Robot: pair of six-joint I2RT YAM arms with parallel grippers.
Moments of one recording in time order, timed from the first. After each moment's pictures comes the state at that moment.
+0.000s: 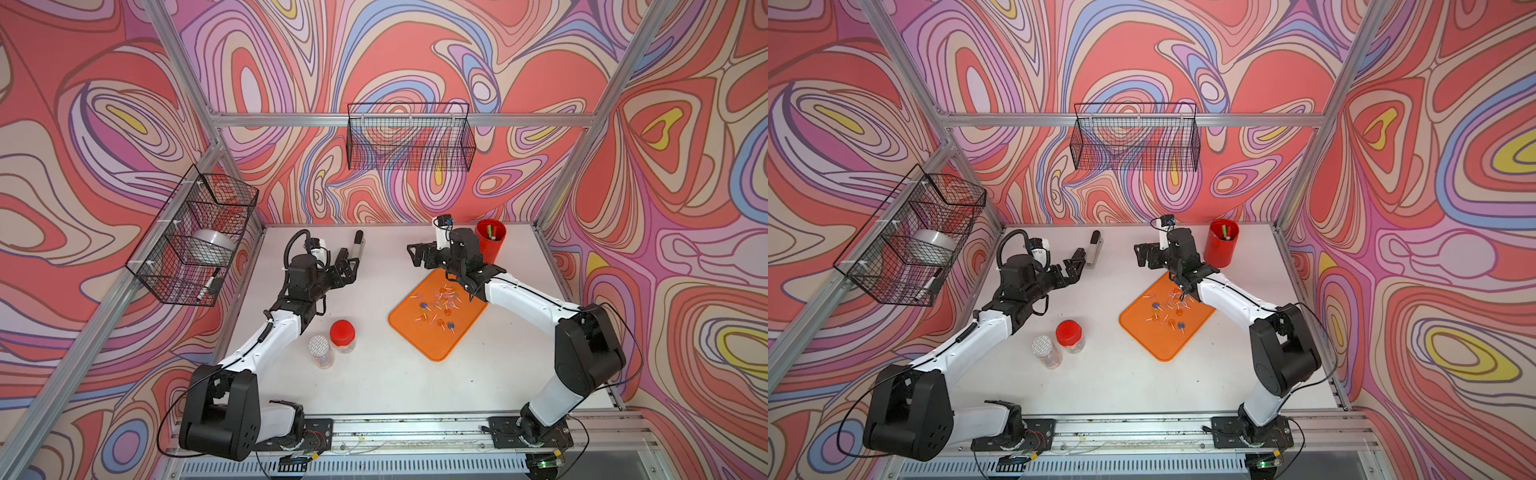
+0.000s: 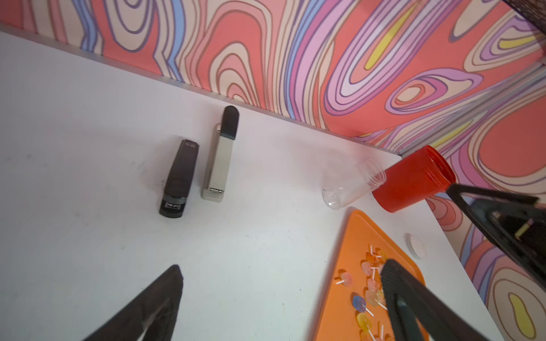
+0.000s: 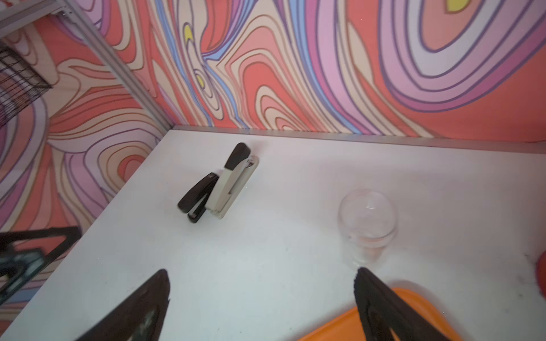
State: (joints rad) left arm -0.15 1.30 0.77 0.13 0.21 -0.49; right arm 0.51 1.65 1.20 0.05 -0.10 0.30
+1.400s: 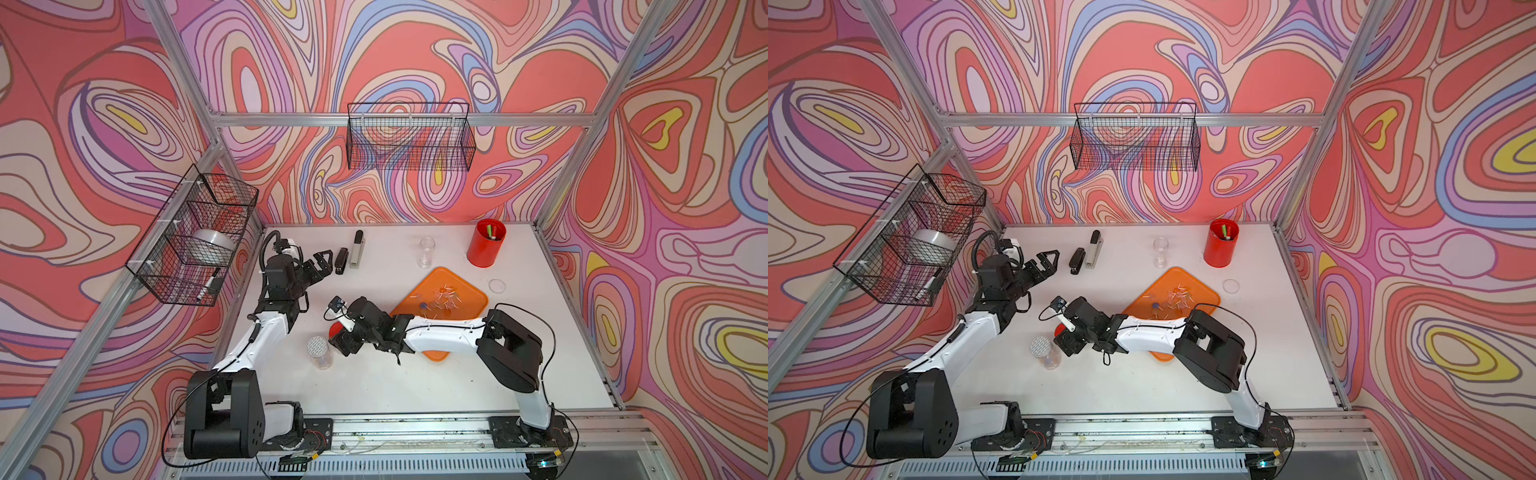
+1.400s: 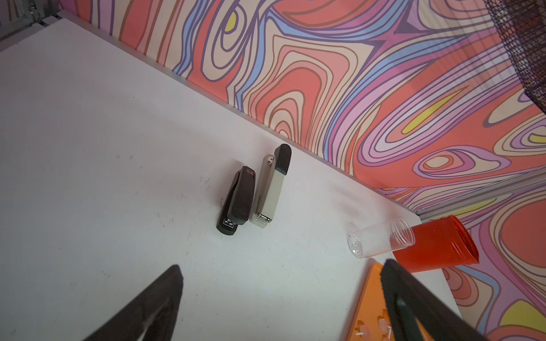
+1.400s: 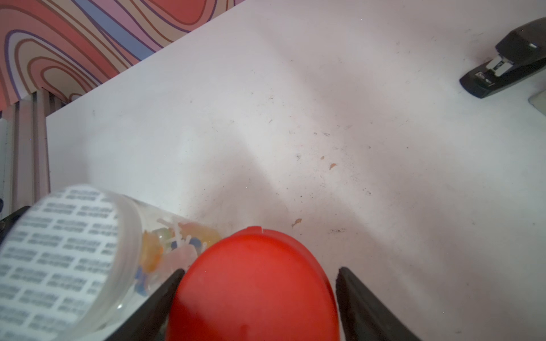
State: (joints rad) left arm 0.02 1.29 0.76 0.17 0.23 -0.59; right arm 1.09 2.04 1.40 -0.03 -0.04 0.13
